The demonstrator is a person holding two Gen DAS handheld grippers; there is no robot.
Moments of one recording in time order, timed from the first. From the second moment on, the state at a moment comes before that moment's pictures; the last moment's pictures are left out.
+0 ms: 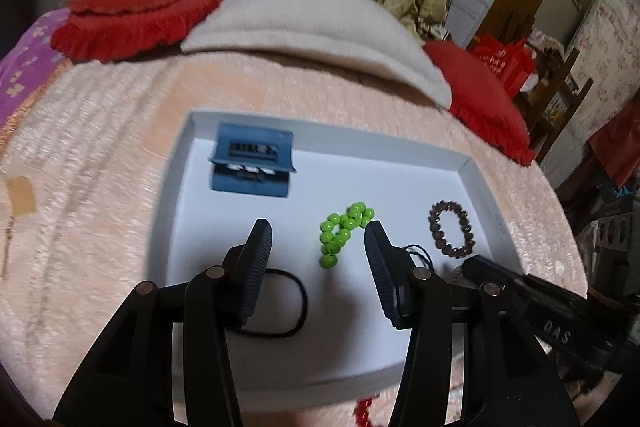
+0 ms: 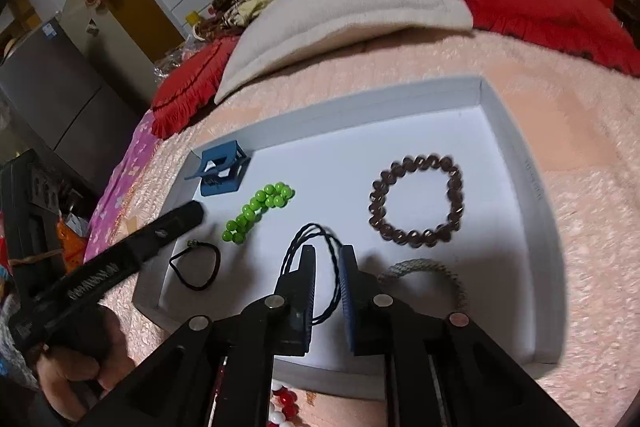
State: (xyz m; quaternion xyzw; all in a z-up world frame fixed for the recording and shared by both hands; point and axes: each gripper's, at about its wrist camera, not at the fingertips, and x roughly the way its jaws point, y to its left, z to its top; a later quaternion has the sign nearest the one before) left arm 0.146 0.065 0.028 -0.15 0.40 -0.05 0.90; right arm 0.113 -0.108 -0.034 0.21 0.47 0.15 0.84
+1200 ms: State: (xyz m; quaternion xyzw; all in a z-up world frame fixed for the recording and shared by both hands) left arm 0.023 0.013 -0.026 0.05 0.46 -0.11 0.88; right arm -0.023 -0.137 -0.037 0.10 0.48 0.17 0.85
